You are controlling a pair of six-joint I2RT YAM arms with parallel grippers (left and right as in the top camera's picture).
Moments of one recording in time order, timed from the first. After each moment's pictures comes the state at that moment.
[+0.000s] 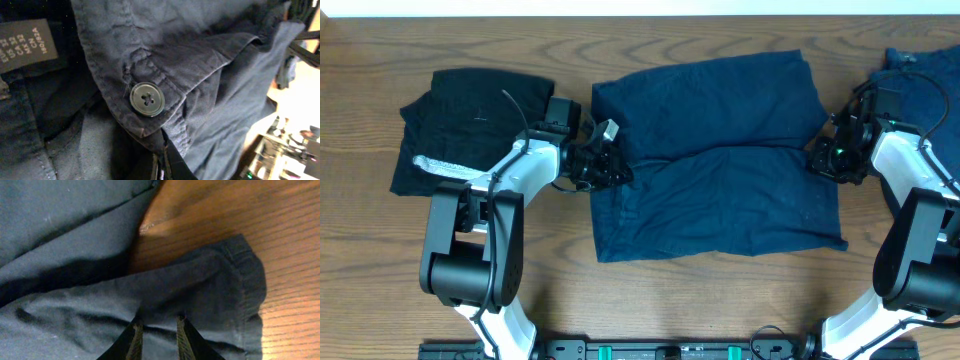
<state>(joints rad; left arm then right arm) -0.18 1.89 1.09 -0.52 0.78 -0.27 -0.23 1.86 1.17 -0.68 -0.22 0.12</state>
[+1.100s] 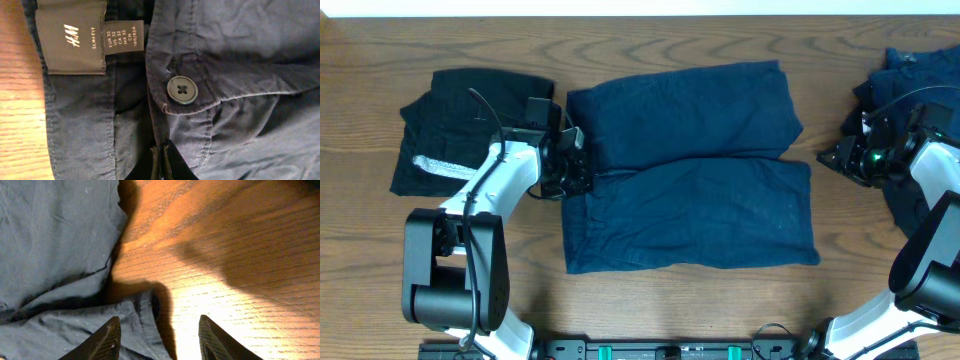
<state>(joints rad) -0.12 1.78 1.09 -0.74 0.38 -0.26 -0.43 1.86 1.17 -0.67 -0.55 -0.02</state>
